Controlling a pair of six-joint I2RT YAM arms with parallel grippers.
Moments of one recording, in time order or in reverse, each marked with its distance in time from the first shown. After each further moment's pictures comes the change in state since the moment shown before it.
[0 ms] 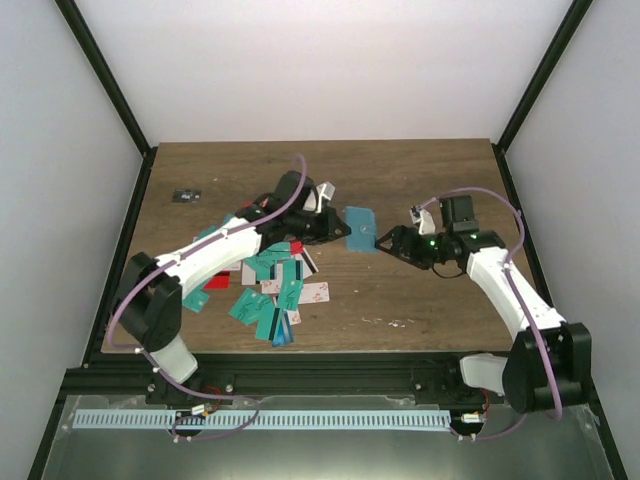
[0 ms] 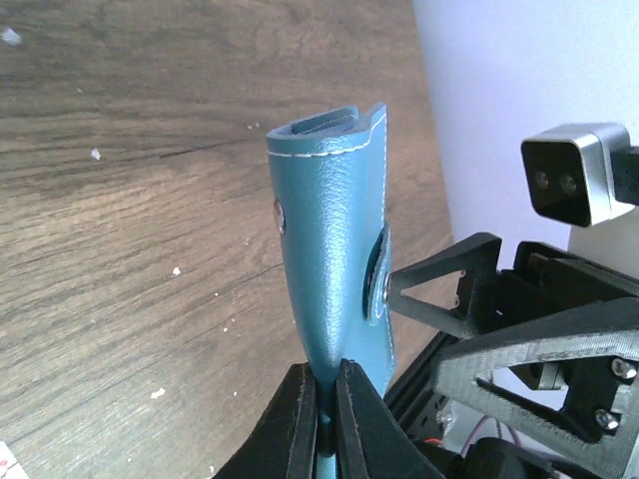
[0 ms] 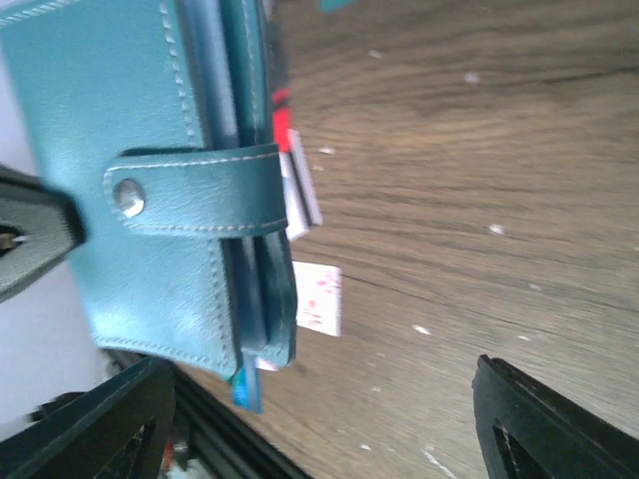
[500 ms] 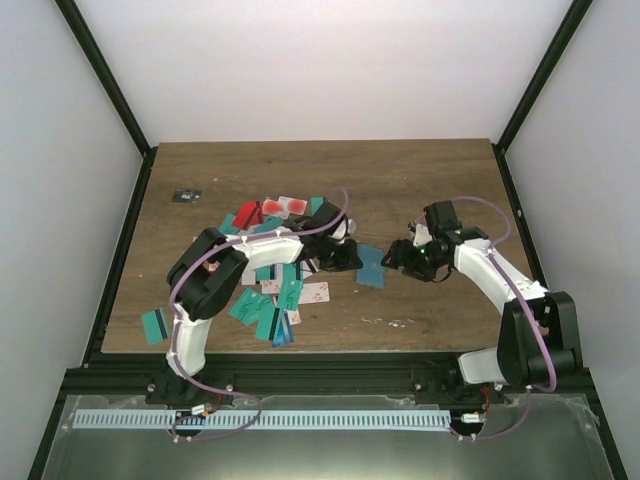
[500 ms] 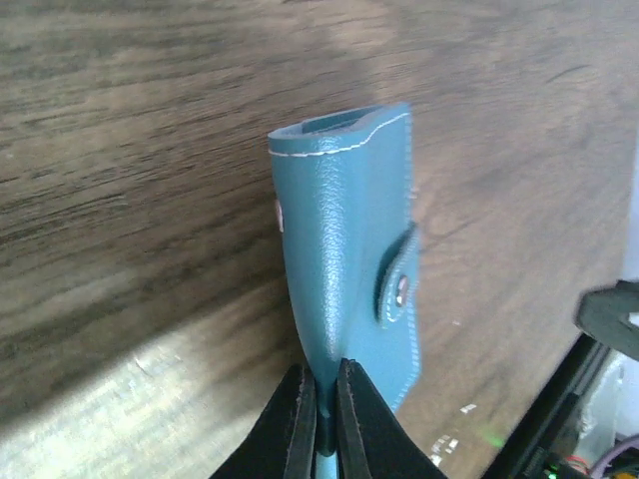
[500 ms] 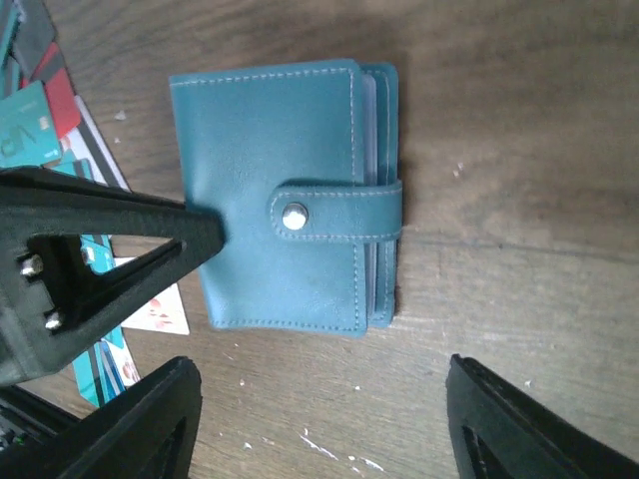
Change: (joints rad) left arm -0.070 0.350 0.024 0.076 -0.023 0.031; right arm 0.046 0.120 -0.038 -0.063 0.225 0.028
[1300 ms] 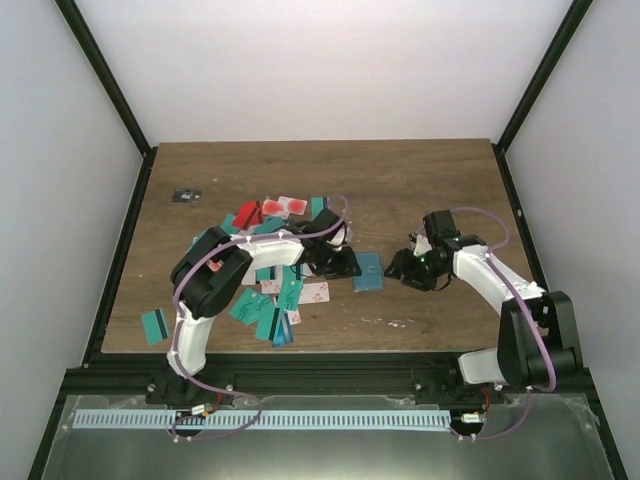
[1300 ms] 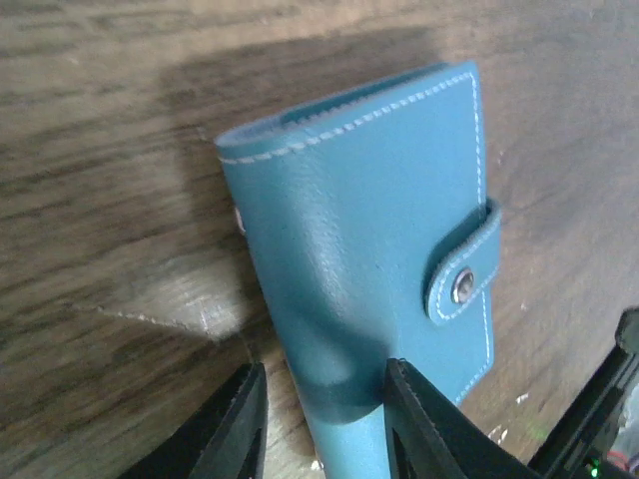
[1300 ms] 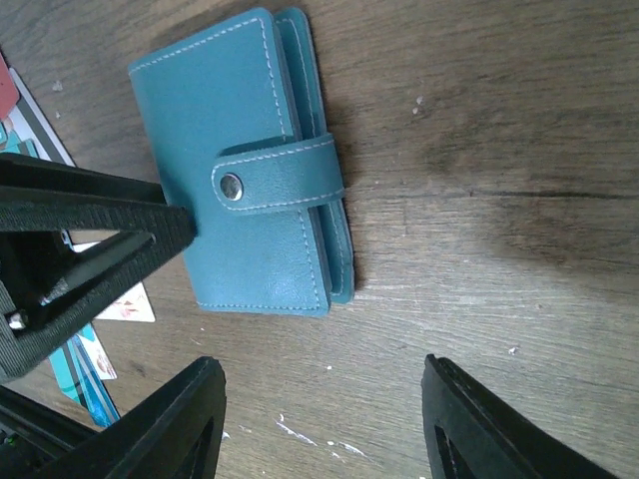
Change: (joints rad) left arm -0.001 -0.004 -0.027 -0.048 -0.011 0.021; right arm 0.000 -0.004 -0.052 0.012 0.005 0.020
